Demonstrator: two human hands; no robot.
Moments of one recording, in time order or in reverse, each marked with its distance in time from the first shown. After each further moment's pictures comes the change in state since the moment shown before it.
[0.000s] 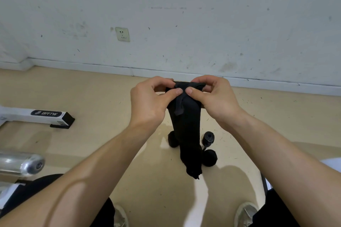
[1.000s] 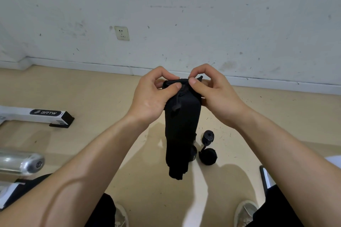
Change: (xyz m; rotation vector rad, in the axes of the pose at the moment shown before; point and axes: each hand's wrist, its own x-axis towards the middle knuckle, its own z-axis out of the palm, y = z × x) left_hand 0.009 0.002 -0.008 -0.117 -0.232 -0.011; right_hand -0.005 -0.012 -0.007 0.070 -0.230 -0.066
